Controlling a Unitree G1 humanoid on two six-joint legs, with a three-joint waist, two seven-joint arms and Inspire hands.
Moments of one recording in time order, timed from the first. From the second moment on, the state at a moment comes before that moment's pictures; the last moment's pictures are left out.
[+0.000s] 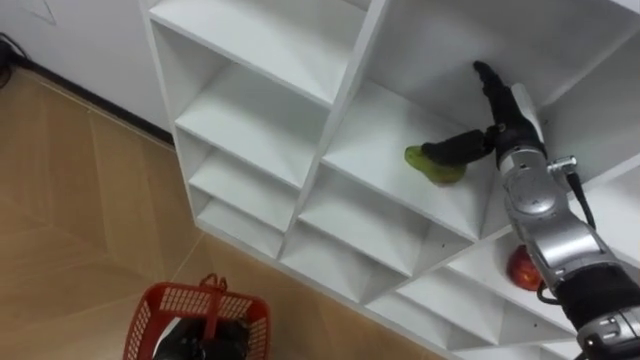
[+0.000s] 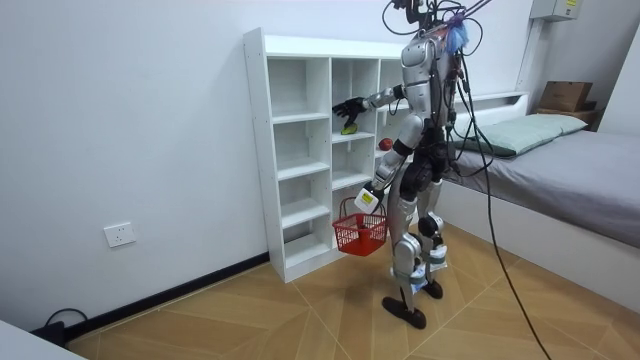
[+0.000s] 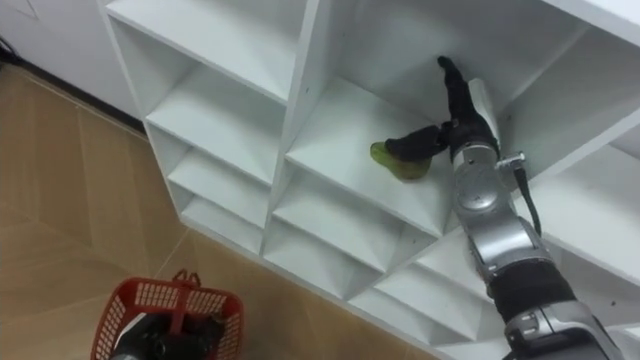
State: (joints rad) left arm 0.04 0.22 -0.12 0.81 -0.07 0.08 -0.01; right arm -0.48 -0.43 0.26 0.61 0.01 0.04 -0.24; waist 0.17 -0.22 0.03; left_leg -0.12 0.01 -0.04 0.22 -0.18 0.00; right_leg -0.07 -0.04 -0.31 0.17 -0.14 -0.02
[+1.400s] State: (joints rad) left arm 0.04 0.18 -0.10 0.85 -0.08 0.08 0.00; right arm -0.35 -0.42 0.21 0.49 0.15 0.04 -0.08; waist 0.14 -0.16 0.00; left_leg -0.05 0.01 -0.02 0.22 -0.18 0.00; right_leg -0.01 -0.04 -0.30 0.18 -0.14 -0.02
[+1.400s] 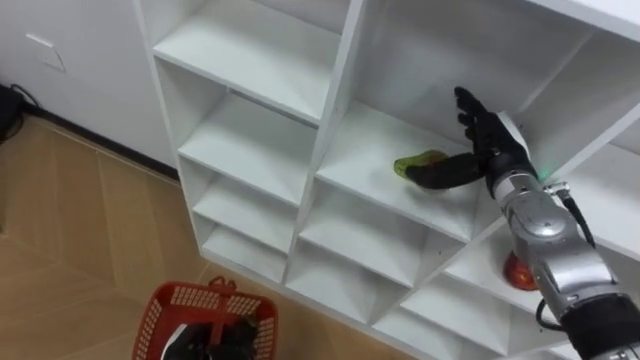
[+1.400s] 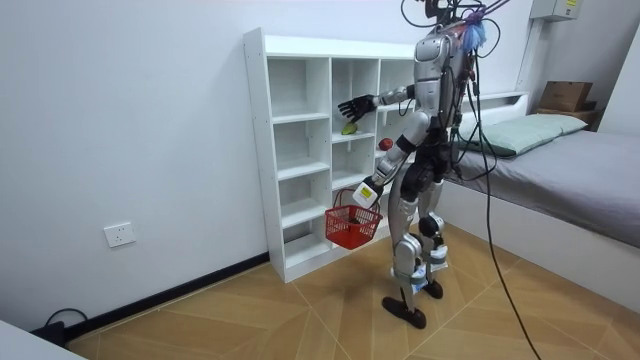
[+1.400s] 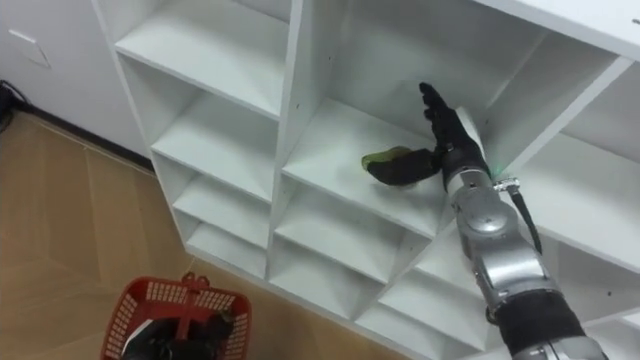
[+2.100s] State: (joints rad) left arm 0.05 0.18 -0.10 0.85 -0.08 0.08 0.01; right arm -0.29 -0.34 0.21 0.53 0.06 0.02 -0.11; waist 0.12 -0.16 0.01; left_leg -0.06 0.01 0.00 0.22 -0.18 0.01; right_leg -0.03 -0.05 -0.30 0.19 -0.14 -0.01
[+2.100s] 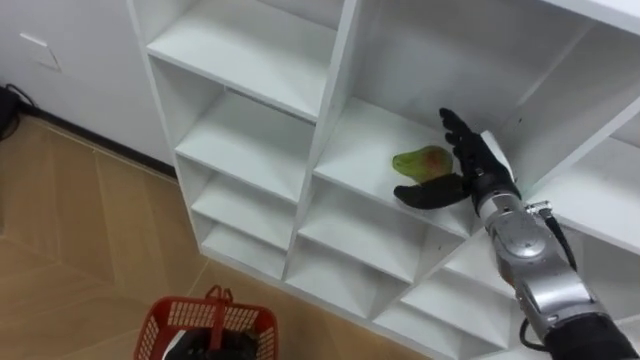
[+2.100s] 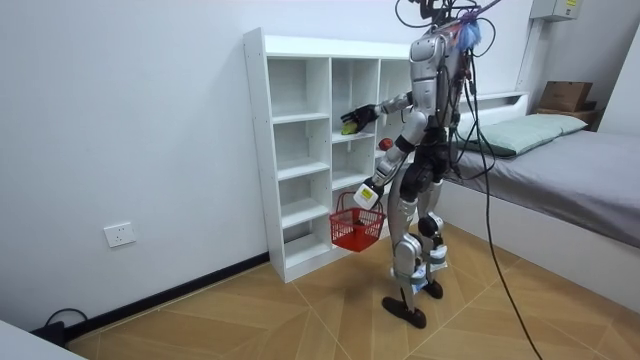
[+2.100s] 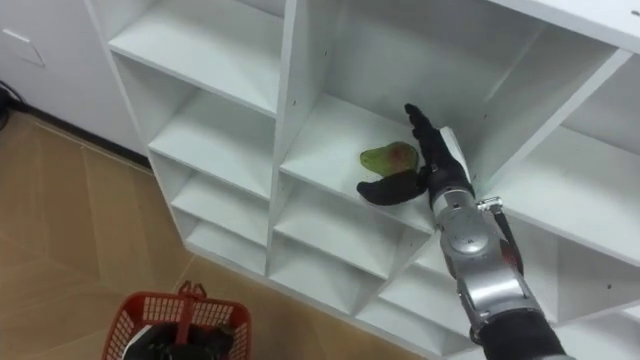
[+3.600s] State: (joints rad) left arm -0.01 0.17 -0.20 0.91 -0.09 0.08 0.01; right arm -0.39 -0.29 0.26 0.71 -0.04 -0.04 -0.26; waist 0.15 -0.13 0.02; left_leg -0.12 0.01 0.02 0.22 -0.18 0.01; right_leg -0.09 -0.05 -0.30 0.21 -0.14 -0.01
